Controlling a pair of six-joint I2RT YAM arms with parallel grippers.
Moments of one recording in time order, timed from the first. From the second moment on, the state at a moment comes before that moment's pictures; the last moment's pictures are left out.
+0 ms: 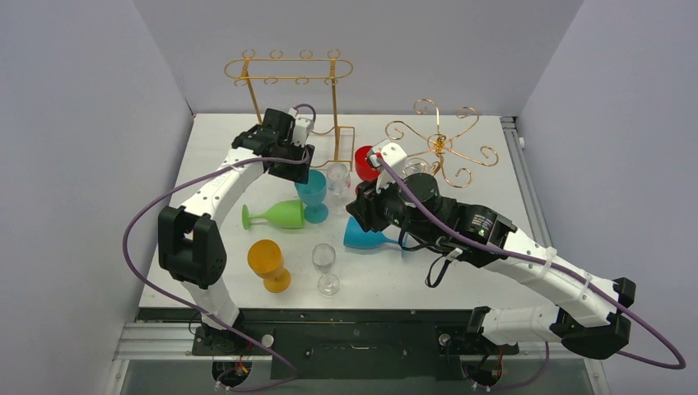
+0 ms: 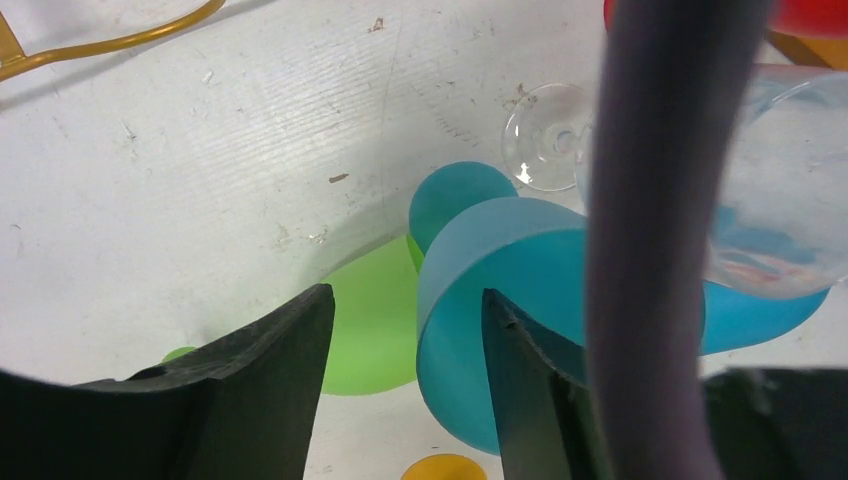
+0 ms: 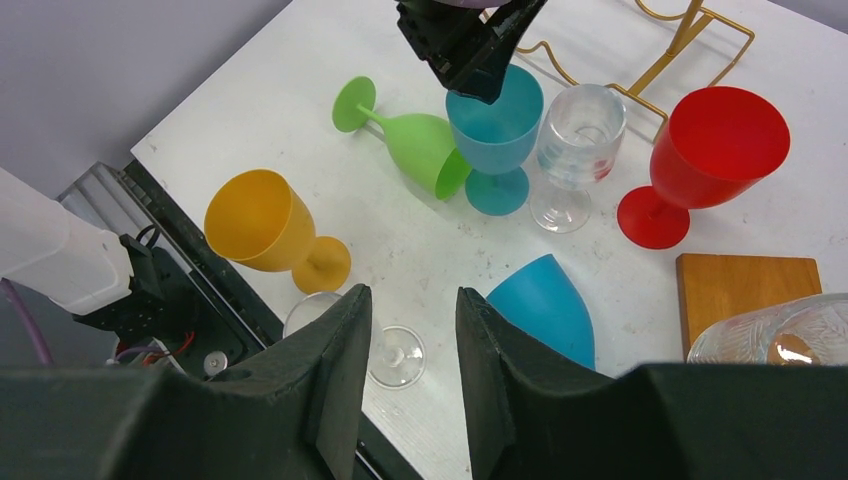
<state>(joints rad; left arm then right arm) -0.34 1.75 1.57 -0.79 0.09 -0.01 1.09 1.17 1.40 -0.60 0.23 0.28</state>
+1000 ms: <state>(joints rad) -0.34 1.54 1.73 -0.88 0.05 0.10 1.09 1.18 1.44 -0.61 0.23 0.29</state>
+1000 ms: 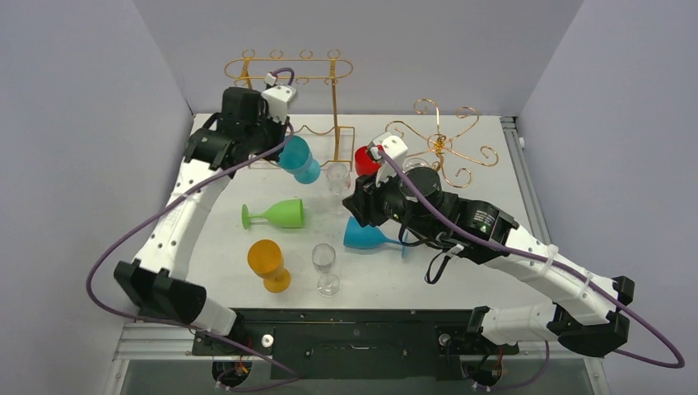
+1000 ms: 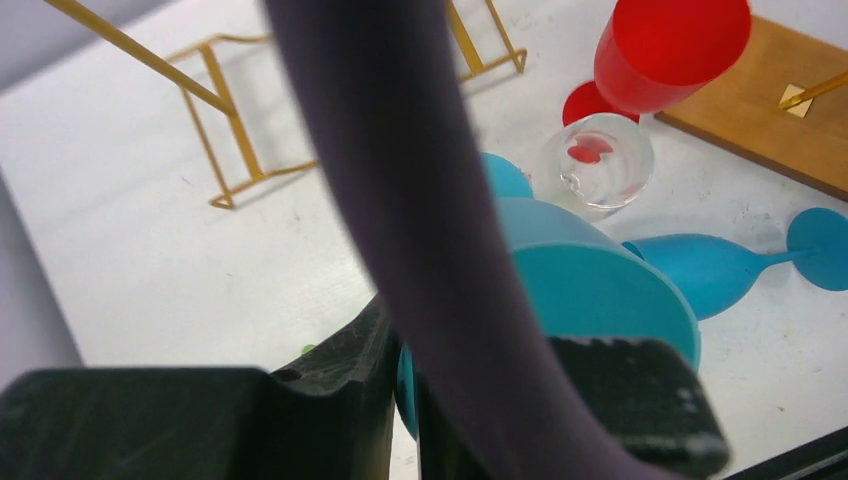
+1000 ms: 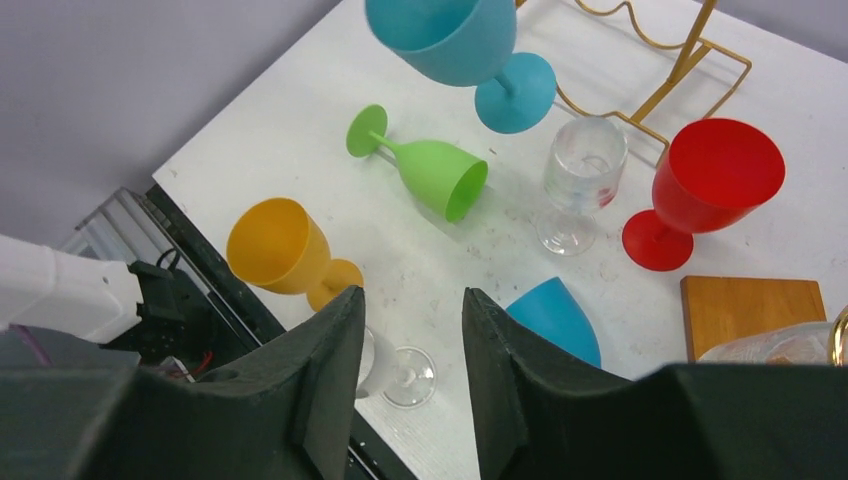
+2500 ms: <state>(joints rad) -0.60 1.22 1.69 -0.92 -0.23 0.35 1.21 1.60 1.81 -0.46 0.61 0.30</state>
